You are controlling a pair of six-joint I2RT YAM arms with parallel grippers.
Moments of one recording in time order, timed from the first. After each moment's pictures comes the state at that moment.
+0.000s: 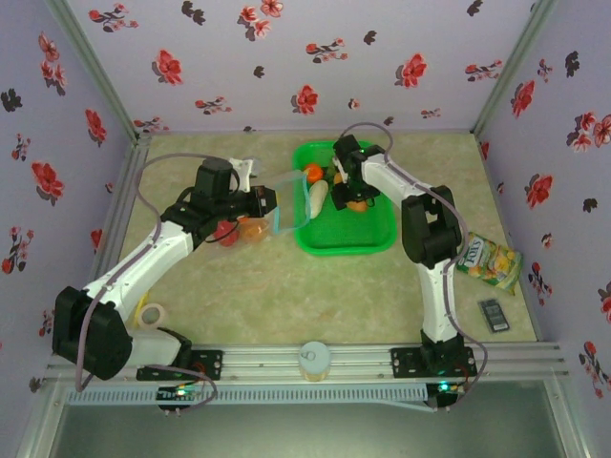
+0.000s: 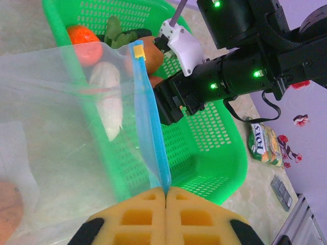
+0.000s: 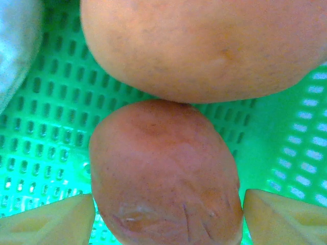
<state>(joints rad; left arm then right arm) -0.50 1.31 1.05 -0.28 0.40 -0.51 0.43 2.19 1.80 -0.95 0.10 0.04</state>
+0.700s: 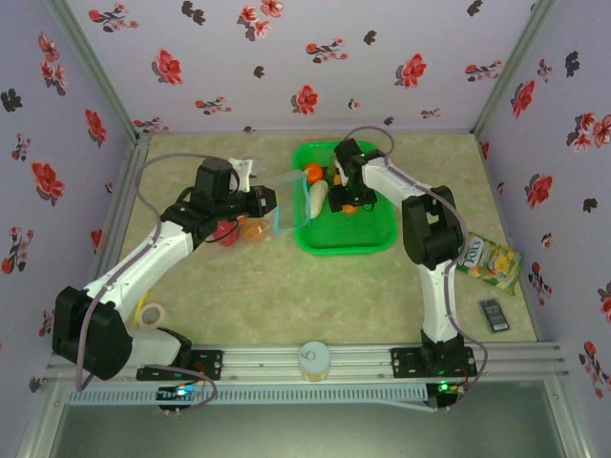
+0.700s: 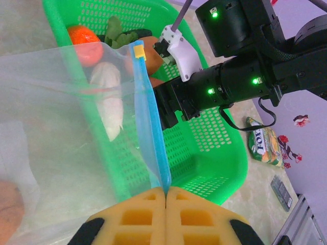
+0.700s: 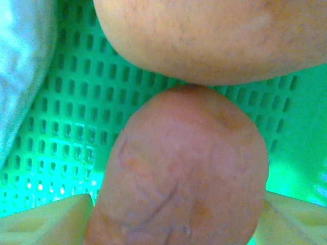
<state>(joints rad) -0.49 1.32 1.05 -0.28 0.40 -0.51 0.43 2.17 1.75 -0.89 0.02 0.16</state>
